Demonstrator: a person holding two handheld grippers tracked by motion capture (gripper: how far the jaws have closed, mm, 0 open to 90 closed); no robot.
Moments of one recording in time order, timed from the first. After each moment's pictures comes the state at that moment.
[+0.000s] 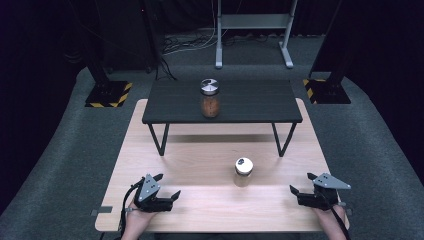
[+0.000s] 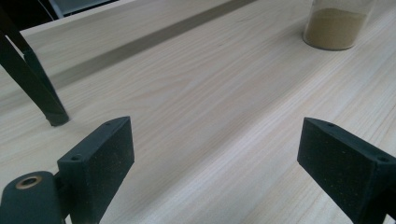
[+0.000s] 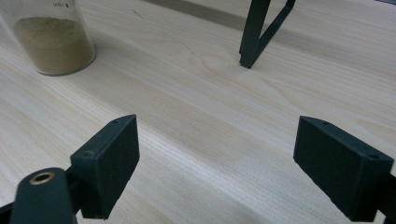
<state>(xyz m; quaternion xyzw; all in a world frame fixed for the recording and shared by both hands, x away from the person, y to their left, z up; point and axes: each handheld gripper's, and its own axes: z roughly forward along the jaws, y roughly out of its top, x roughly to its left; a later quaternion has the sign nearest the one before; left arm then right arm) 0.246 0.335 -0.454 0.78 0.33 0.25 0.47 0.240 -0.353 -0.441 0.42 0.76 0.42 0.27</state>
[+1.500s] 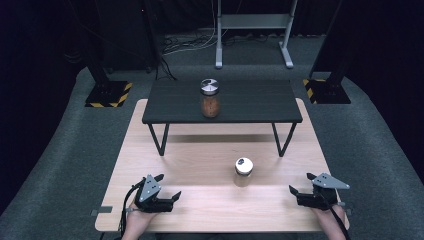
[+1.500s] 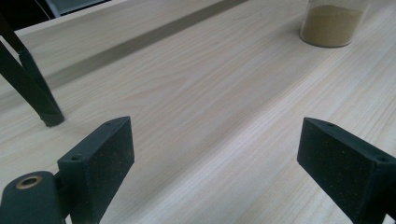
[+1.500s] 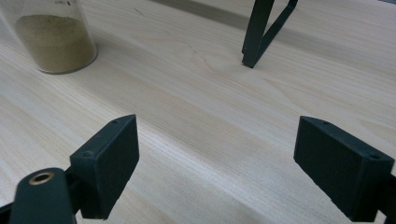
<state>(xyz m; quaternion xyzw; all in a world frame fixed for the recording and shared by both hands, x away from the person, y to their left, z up) 0.246 0.334 -0.454 0.78 0.32 0.25 0.47 0.240 -0.351 -0.441 0.41 0.76 0.42 0.27</state>
